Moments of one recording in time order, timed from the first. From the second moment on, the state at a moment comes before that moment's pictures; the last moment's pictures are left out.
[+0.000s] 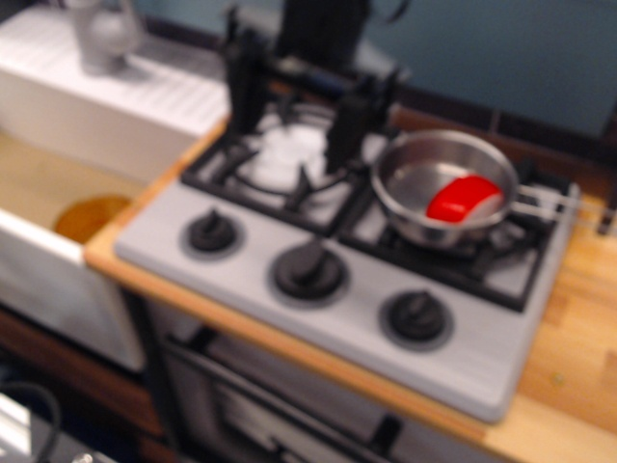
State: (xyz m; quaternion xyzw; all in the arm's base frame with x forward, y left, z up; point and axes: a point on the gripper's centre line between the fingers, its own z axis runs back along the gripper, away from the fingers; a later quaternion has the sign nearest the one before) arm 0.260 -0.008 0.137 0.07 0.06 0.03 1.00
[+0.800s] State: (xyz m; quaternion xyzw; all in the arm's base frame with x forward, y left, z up) arm 0.312 -0.018 0.100 0.04 0.00 0.03 1.00
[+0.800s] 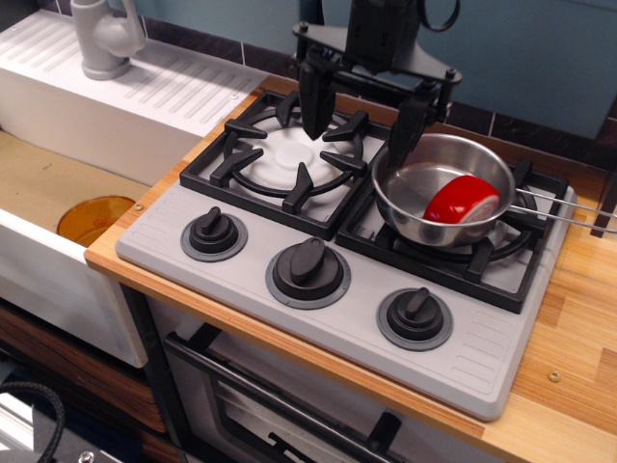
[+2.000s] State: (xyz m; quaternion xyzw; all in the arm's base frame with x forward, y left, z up) arm 0.347 -0.002 0.064 0.00 -0.06 0.01 1.00
